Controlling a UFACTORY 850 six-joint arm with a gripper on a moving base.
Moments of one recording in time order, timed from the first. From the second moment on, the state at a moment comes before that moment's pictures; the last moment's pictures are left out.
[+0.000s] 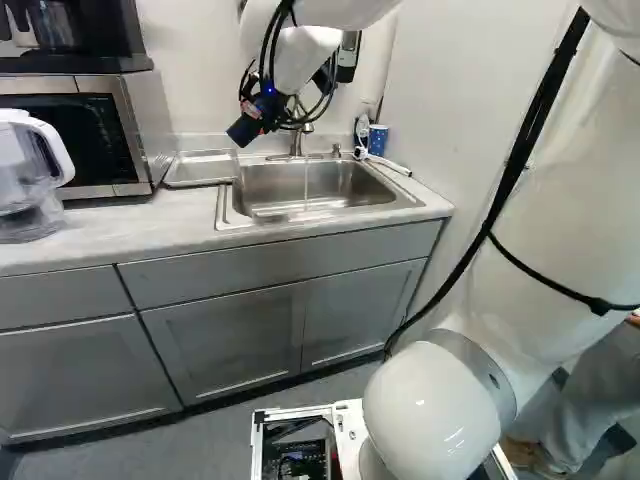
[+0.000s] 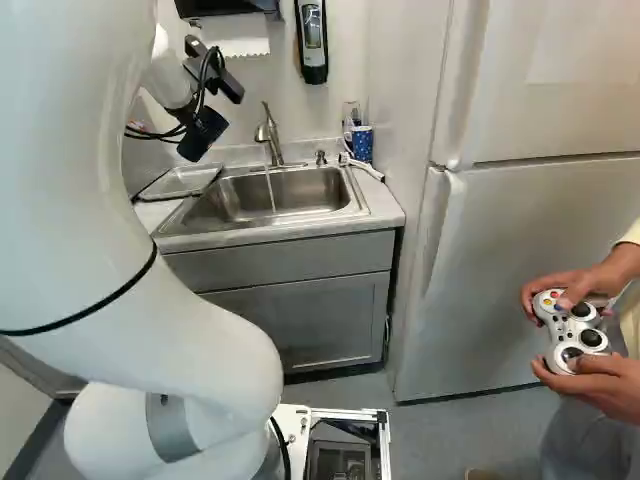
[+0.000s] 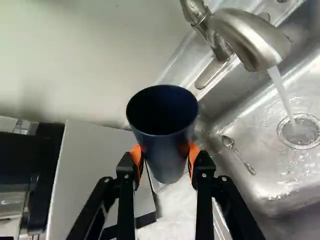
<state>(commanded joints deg) 23.4 2.1 -64.0 14.1 -8.4 40.7</state>
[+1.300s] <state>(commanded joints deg) 23.4 2.1 -64.0 14.1 -8.4 1.6</state>
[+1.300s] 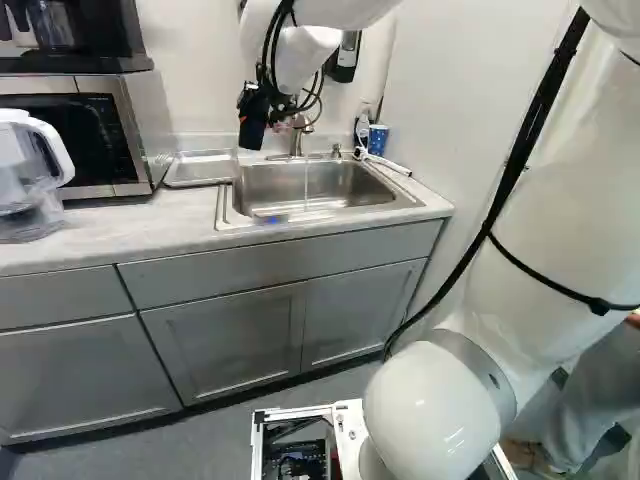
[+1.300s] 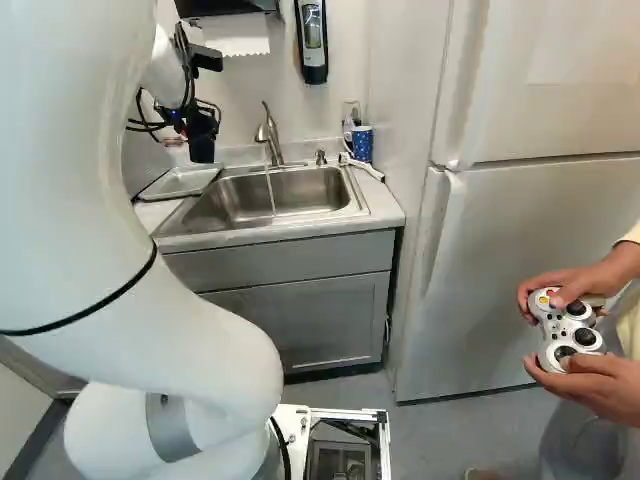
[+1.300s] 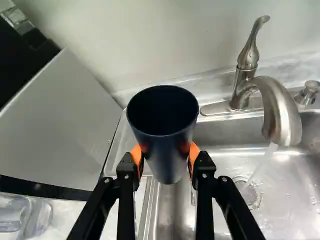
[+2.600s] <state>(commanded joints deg) 27.1 -2.1 -68.1 14.1 -5.2 -12.3</state>
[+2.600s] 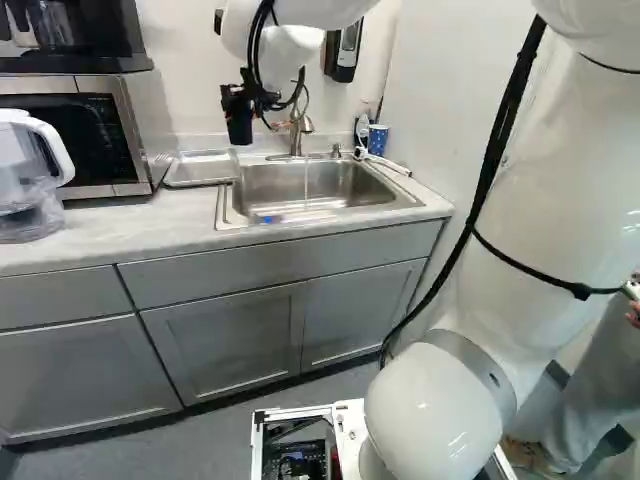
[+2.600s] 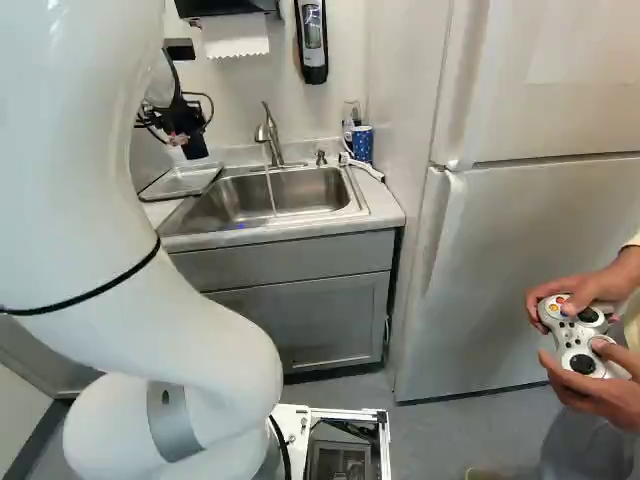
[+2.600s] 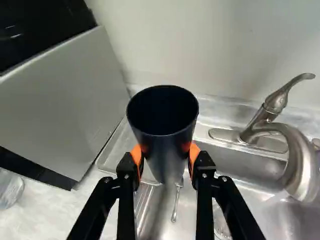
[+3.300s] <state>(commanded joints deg) 31.0 -12.3 -75.3 14.1 2.2 -12.3</state>
